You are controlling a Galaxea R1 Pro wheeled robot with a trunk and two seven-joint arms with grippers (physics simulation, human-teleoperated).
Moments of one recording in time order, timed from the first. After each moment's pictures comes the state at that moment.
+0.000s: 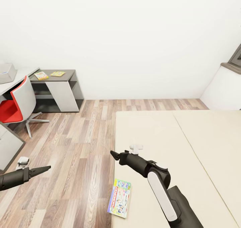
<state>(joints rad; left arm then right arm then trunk) -0.39 0.43 0.53 -1.11 -0.09 0.89 -1.56 -0.38 0.08 0.35 -1.57 -0.56 0.66 0.03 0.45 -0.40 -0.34</state>
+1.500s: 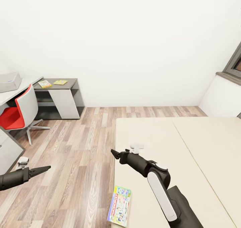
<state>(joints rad) -0.39 0.44 0.53 -1.10 -0.09 0.89 -1.56 -0.38 0.08 0.35 -1.56 -0.56 0.62 0.03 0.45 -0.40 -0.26</state>
